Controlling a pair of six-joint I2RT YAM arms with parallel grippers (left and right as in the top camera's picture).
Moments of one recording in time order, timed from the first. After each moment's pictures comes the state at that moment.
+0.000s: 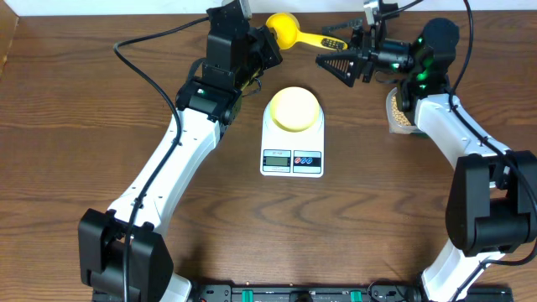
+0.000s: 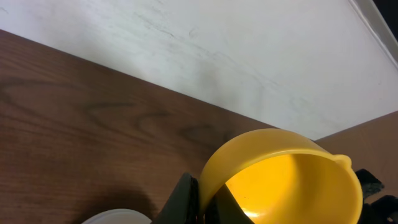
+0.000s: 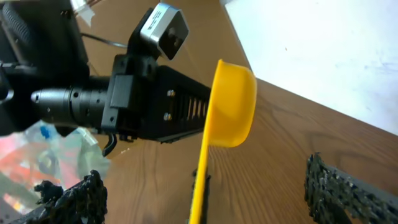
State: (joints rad) left arm -0.36 1.67 1.40 -0.13 0.10 -0.72; right arm 0.11 1.91 1.29 0.79 -1.27 0.60
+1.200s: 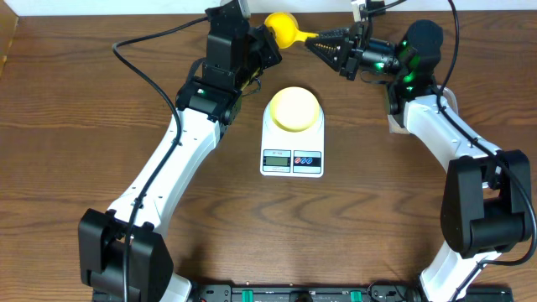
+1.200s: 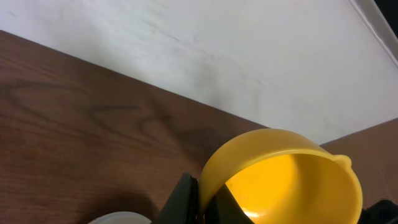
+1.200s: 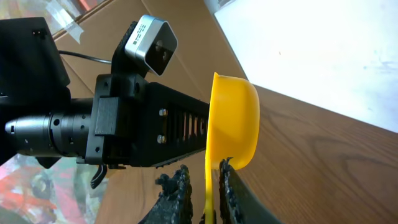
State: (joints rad) left arm -0.36 1.67 1.40 -0.13 0.07 -0.72; right arm 0.17 1.91 1.29 0.79 -1.14 0.65
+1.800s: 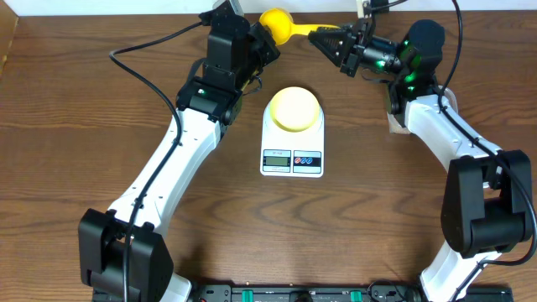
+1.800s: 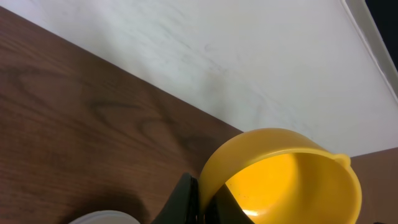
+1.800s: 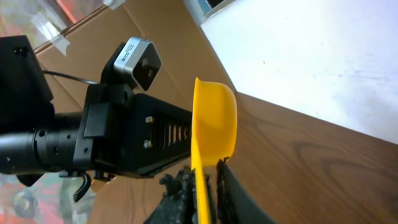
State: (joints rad) left arm -0.37 1.67 1.40 -0.13 0.02 -0.85; right arm 0.17 1.91 1.29 0.79 -1.08 0.66
